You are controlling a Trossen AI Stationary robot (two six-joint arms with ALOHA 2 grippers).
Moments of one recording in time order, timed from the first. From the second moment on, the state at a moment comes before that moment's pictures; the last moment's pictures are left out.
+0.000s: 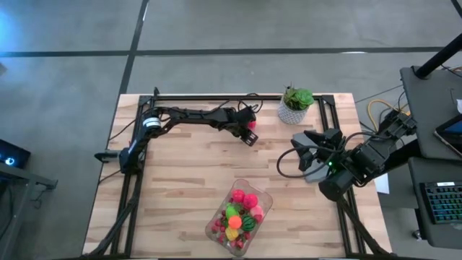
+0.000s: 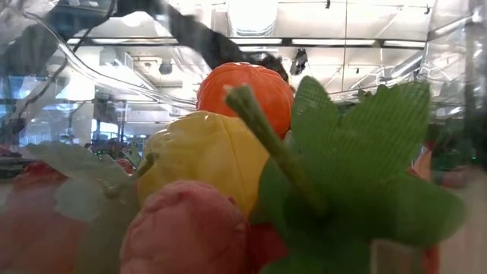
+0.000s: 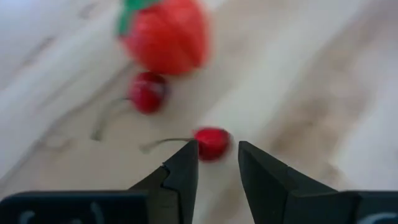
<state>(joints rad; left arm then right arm) 0.30 2.17 1.64 -0.49 -0.03 -0.49 0.69 1.26 1.42 -1.48 1.22 1.62</state>
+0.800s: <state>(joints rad) 0.16 1.96 1.59 -0.65 -0.20 -0.44 0.69 1.26 1.42 -1.47 1.22 1.62</state>
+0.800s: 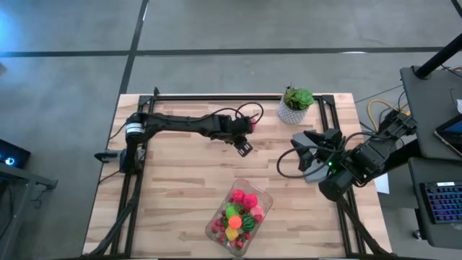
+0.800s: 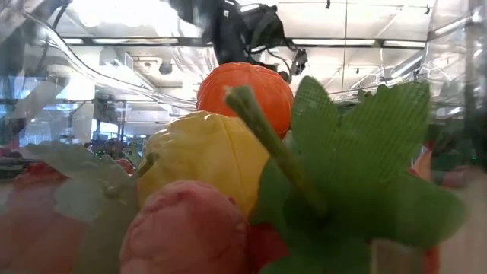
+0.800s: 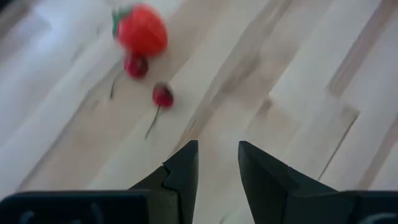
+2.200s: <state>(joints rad) 0.26 2.13 1.56 -0.44 -0.14 -0.59 0.69 1.26 1.42 -1.47 1.22 1.62</state>
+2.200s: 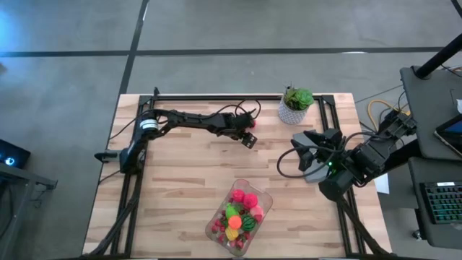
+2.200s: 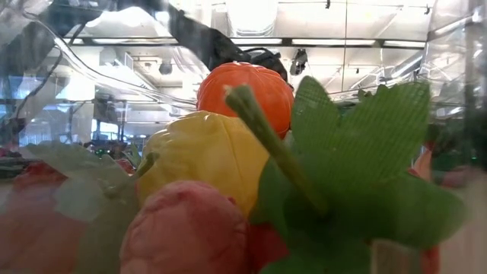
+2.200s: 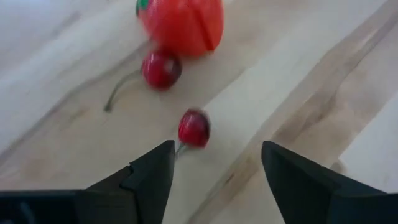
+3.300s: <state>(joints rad) 0.27 2.13 1.54 -0.46 -0.16 -0.56 0.69 1.26 1.42 -1.47 1.22 1.62</state>
